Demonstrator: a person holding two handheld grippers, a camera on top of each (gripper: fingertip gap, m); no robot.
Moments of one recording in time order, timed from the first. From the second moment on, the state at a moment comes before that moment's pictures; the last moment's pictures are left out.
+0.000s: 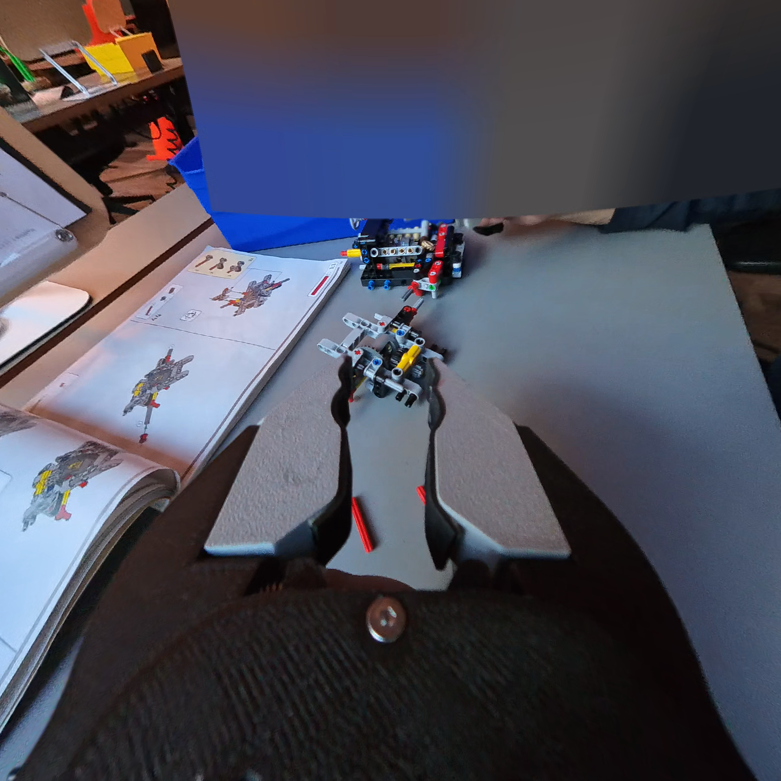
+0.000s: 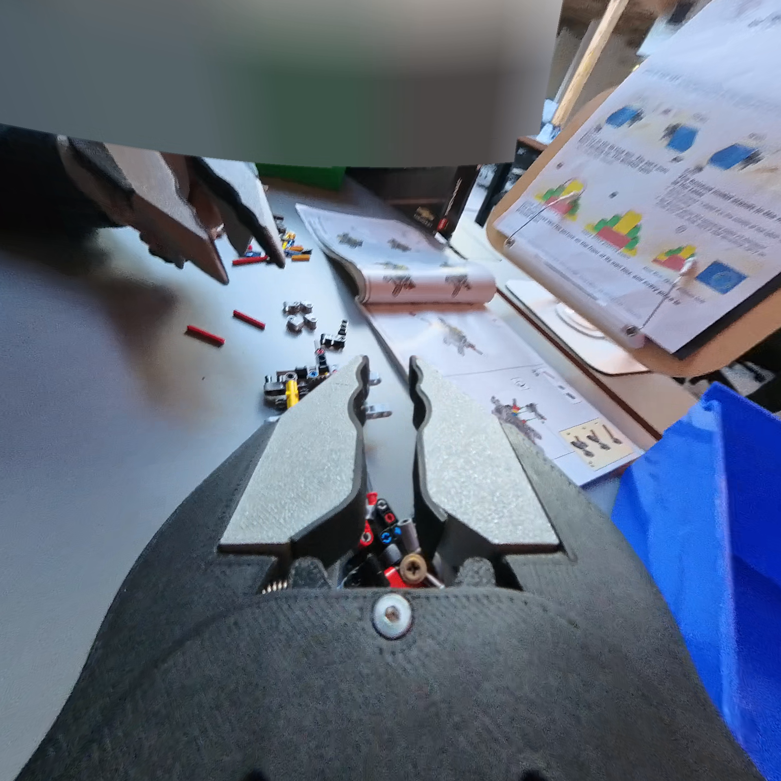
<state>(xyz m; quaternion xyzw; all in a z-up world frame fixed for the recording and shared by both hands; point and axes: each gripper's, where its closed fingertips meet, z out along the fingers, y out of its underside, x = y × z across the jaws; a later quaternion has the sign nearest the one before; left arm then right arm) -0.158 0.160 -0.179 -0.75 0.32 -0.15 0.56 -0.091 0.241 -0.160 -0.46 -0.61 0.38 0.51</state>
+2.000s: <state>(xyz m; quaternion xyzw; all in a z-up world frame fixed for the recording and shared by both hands) -0.172 0.172 -0.204 -0.79 0.30 -0.09 0.53 -0.074 0.247 -0.130 -0.44 -0.58 0.40 0.56</state>
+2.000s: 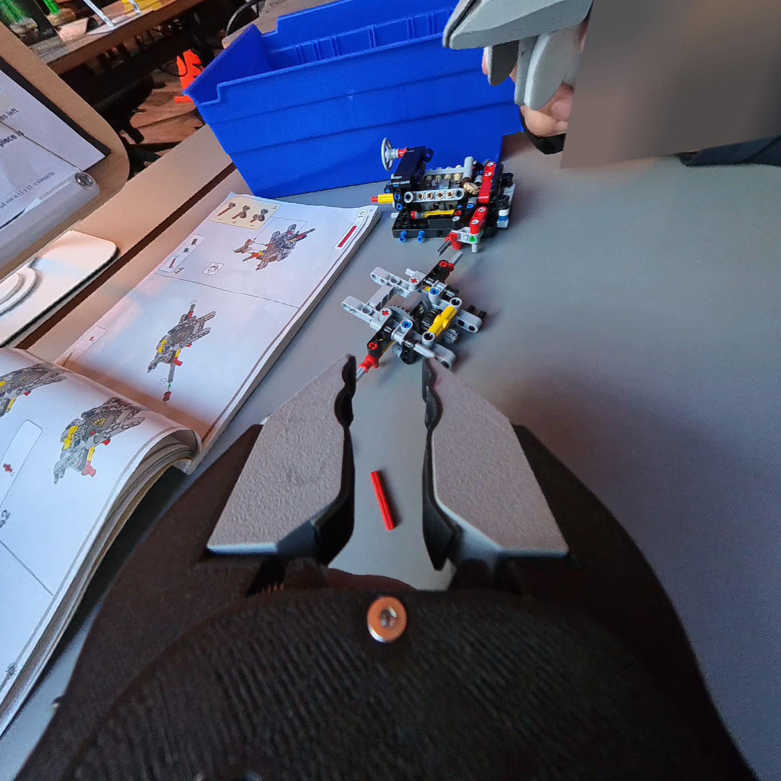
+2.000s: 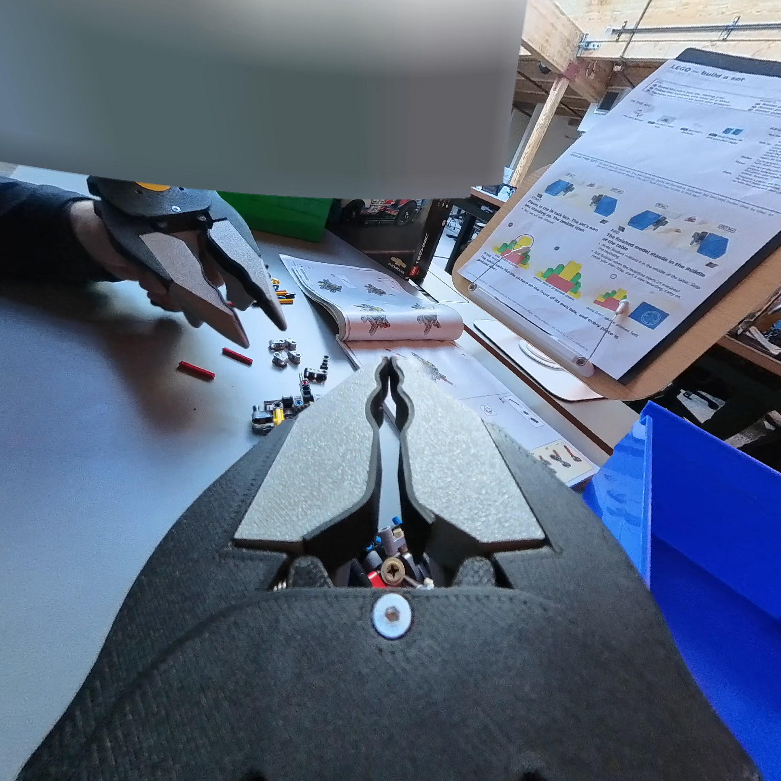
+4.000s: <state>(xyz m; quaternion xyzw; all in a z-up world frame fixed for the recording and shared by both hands) -0.157 0.204 -0.240 -0.80 0.45 -0.08 0.38 -0.156 0.194 -0.239 -0.52 -0.73 0.26 0.36</state>
